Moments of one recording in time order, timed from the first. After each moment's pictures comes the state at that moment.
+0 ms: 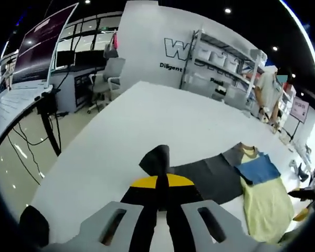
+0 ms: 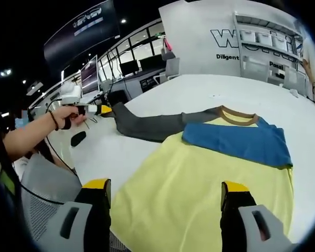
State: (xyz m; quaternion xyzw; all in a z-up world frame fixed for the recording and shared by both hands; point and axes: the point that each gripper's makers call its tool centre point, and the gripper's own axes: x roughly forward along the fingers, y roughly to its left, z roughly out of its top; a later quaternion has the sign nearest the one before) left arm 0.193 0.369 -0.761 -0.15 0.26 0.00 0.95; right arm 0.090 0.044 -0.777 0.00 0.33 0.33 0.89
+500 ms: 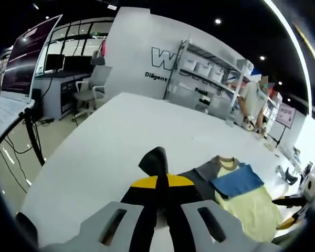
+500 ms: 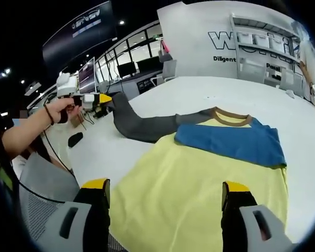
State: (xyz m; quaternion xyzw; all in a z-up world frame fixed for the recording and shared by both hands) left arm 0.208 0.322 -0.717 -0.14 0.22 -0.06 0.96; right arm 0.093 0.028 -0.776 0.00 0.32 0.32 0.89
